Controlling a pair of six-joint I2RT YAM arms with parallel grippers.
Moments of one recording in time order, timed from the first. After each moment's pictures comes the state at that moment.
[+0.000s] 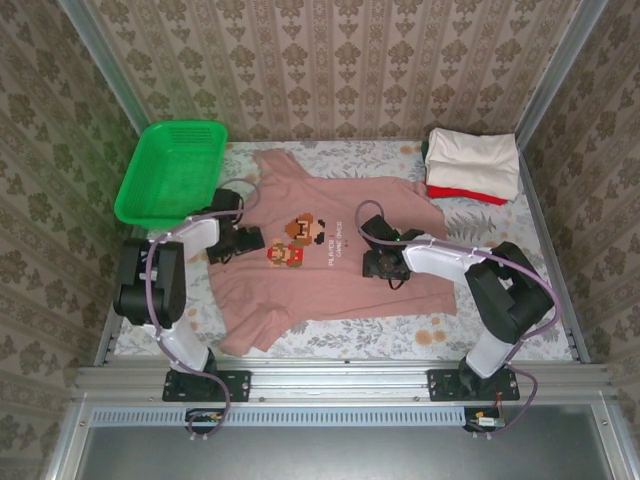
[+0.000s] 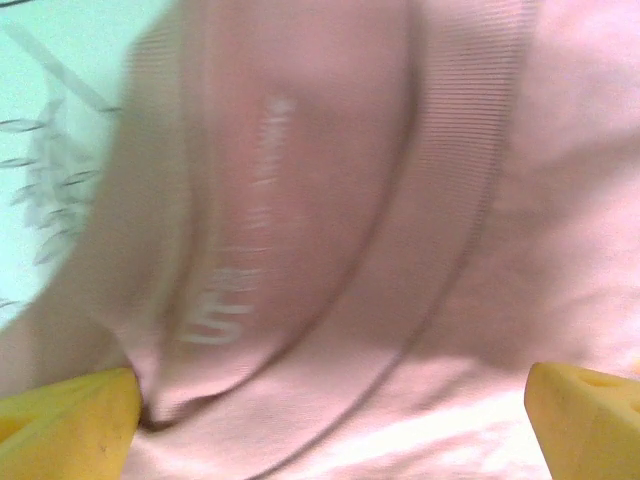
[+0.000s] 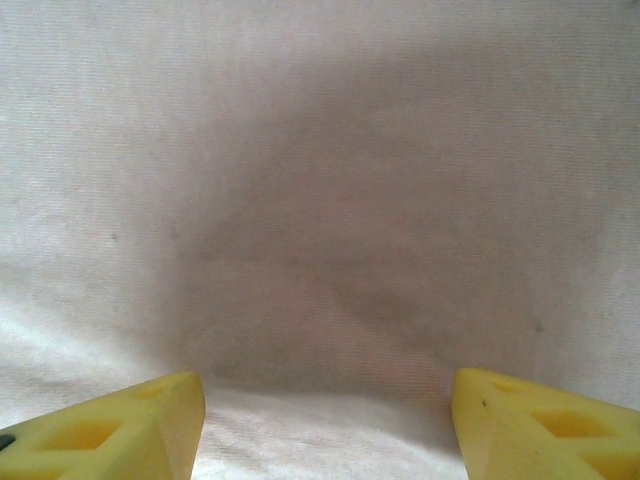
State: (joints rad) left arm -0.18 1.71 0.99 -0.53 -0.02 -0.45; right arm 0.59 1.68 0.96 -0.54 0.19 0.68
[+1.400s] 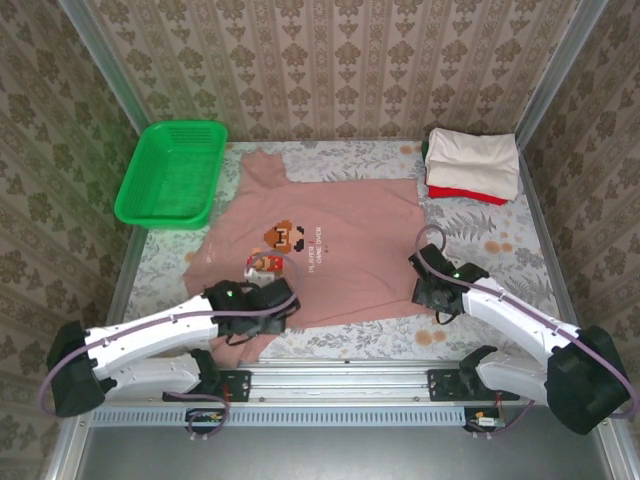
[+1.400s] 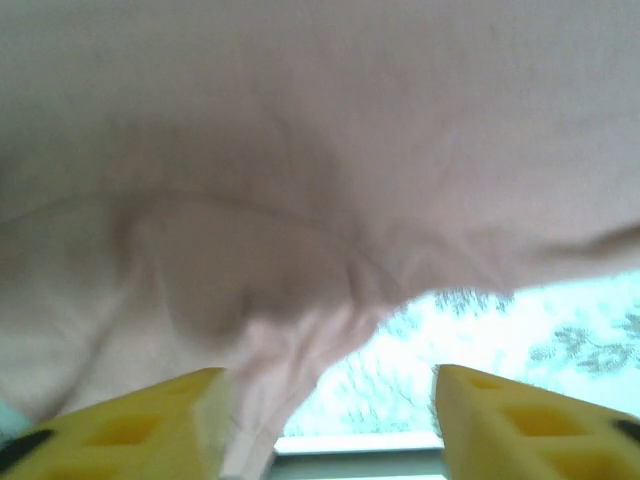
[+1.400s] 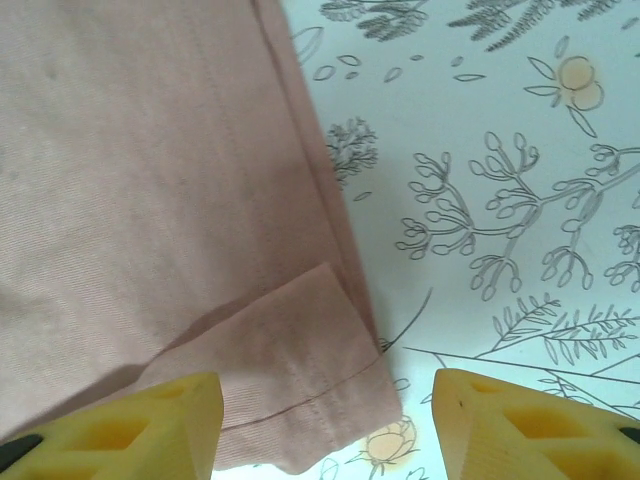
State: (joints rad) left arm -1.19 1.05 0.75 -1.08 -0.30 -1.08; right arm 0.47 1.12 0.60 -0.80 0.26 0.81
